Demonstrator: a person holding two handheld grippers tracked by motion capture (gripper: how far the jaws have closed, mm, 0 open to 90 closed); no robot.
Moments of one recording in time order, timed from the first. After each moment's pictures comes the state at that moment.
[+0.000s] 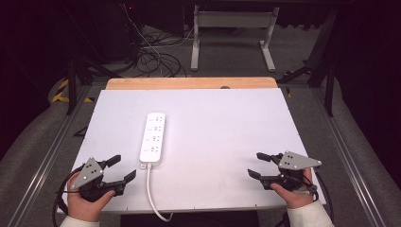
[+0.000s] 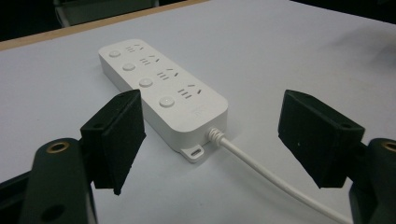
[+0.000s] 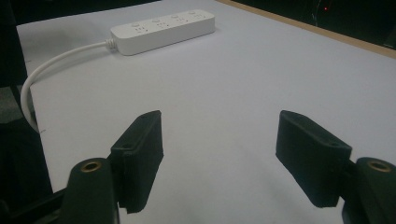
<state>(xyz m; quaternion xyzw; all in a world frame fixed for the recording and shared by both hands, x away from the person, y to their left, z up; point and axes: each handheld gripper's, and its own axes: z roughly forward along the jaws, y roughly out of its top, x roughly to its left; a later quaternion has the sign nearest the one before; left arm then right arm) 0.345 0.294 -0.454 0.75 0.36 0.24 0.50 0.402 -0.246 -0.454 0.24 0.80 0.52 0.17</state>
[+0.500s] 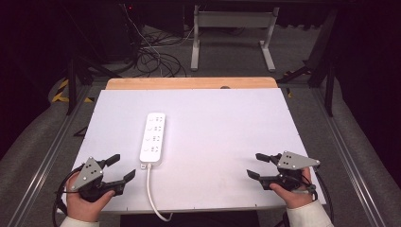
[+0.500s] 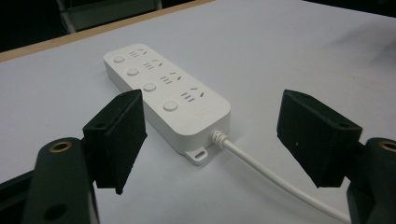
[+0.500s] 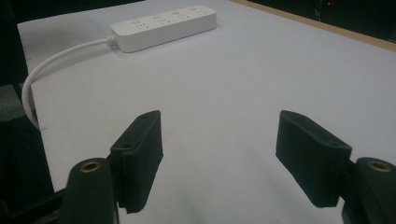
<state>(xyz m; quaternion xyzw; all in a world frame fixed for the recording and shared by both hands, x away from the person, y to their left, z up) 0.343 0.294 -0.449 0.76 0.35 0.25 0.49 0.403 -0.245 -0.456 0.24 0.81 0.52 0.16</state>
